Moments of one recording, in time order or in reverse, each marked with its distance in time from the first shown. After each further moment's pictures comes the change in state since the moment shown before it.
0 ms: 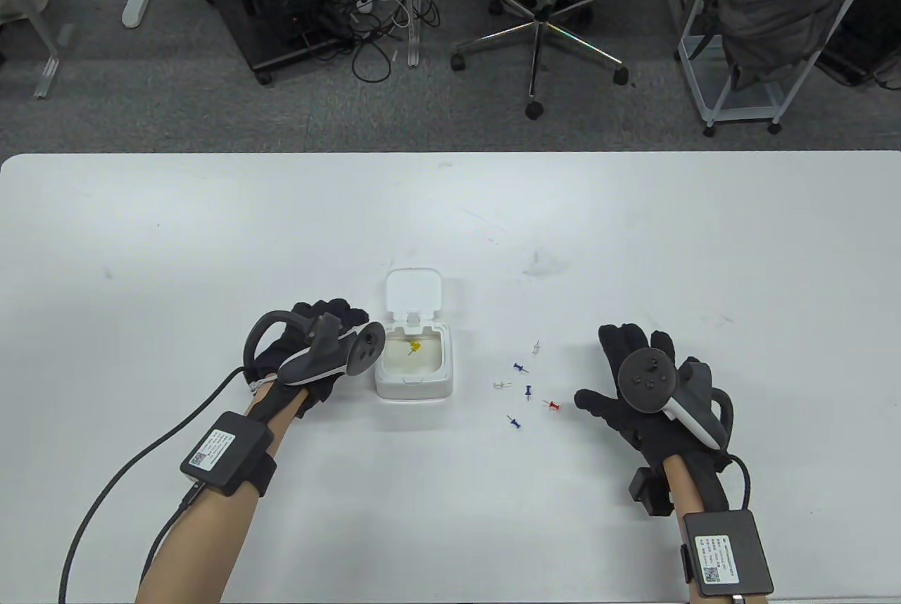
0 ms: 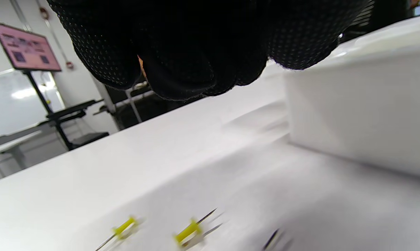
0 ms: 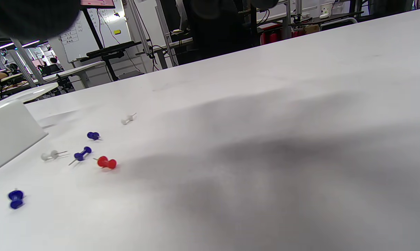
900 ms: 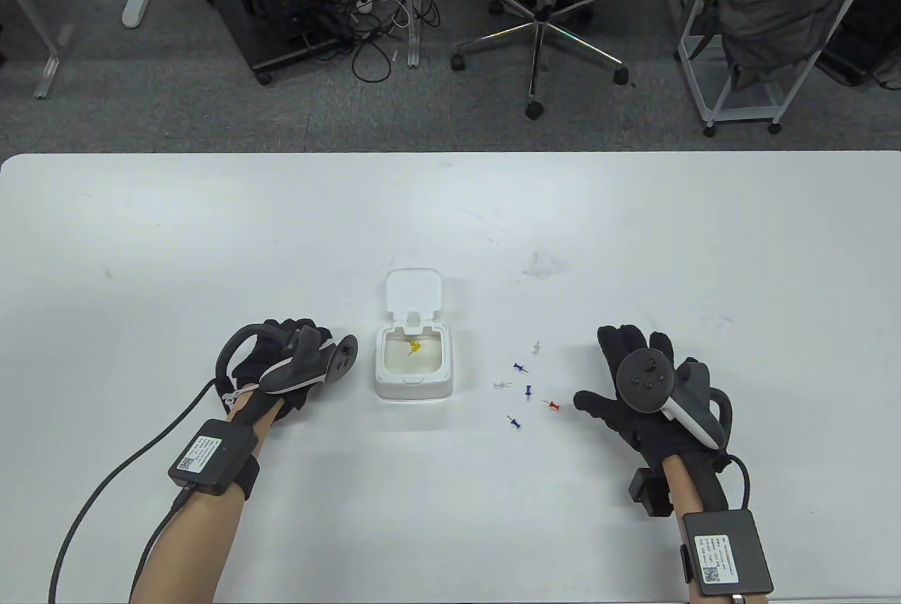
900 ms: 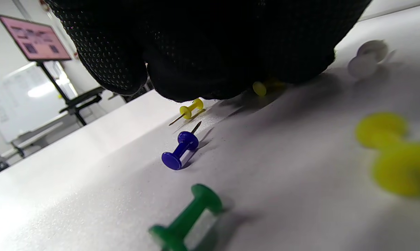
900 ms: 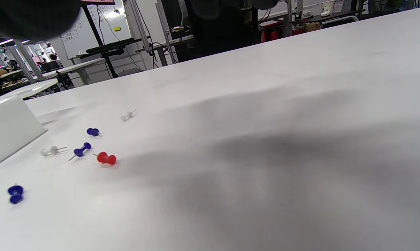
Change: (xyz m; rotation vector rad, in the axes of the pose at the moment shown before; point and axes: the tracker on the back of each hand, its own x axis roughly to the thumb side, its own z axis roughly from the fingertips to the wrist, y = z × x) left_hand -0.016 -0.054 0.003 -0.082 0.026 -0.124; right_hand 0.001 0.001 0.000 0.011 0.000 0.007
